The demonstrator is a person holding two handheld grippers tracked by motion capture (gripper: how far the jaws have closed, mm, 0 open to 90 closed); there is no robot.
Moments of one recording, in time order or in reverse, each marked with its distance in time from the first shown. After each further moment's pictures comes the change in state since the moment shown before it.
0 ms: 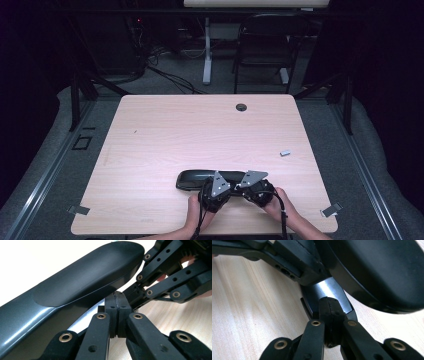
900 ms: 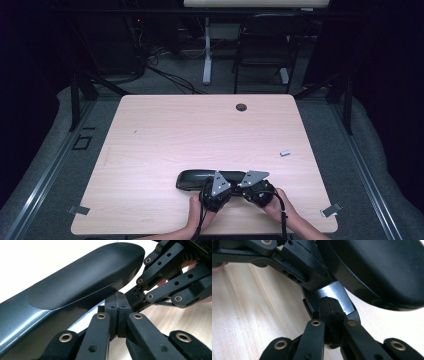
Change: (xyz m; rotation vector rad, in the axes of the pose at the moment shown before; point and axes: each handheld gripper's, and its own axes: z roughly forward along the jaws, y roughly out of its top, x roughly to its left) left arm 0.001 -0.001 0.003 -0.016 -0.021 -0.021; right arm 0.000 -0.002 0.000 -0.018 0.018 0.027
